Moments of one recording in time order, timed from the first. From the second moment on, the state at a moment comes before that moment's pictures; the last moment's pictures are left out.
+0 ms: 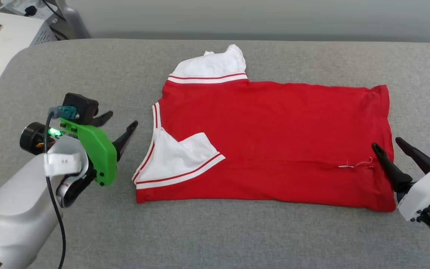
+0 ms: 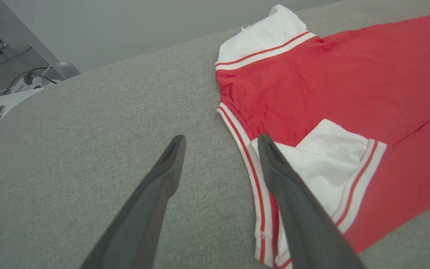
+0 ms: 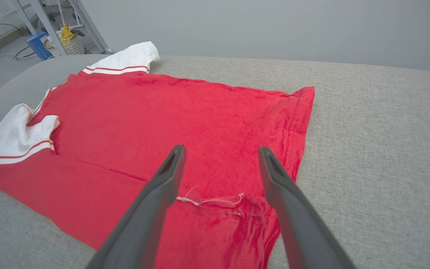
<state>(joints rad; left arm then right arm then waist) -0.72 0.62 -0.83 0.50 -0.83 -0.13 0.04 -0.30 -0.63 0.43 0.26 0.80 0.13 -0.07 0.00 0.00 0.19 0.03</state>
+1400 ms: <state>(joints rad) -0.74 0.60 -1.04 0.55 -1.09 -0.13 0.48 -0.32 -0.61 0.31 0.12 0.71 0.13 0.15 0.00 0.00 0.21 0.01</state>
